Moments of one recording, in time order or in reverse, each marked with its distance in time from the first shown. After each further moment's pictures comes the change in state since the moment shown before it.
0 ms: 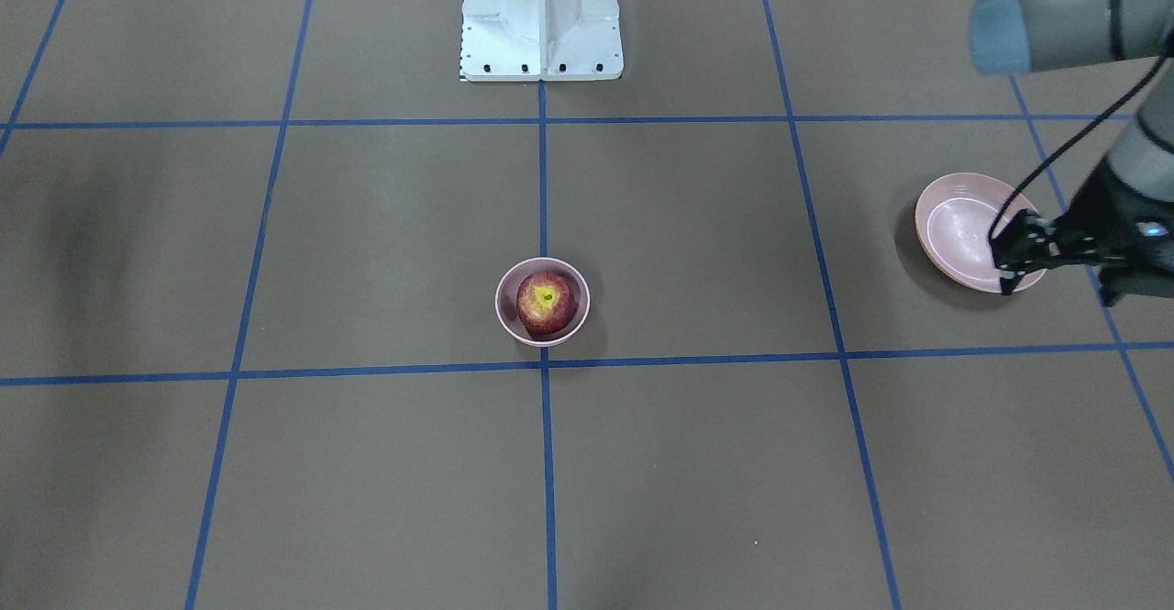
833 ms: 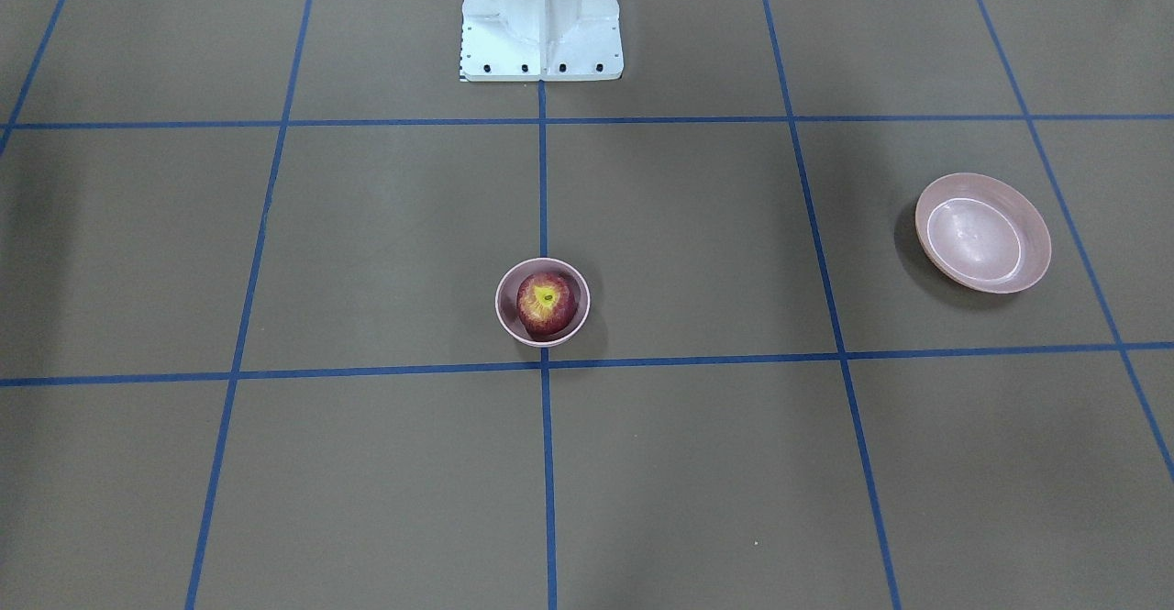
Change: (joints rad) left arm -0.232 0.231 0.143 -0.061 -0.039 0.221; right arm 0.164 -0.064 0.133 -0.347 0.058 -0.144
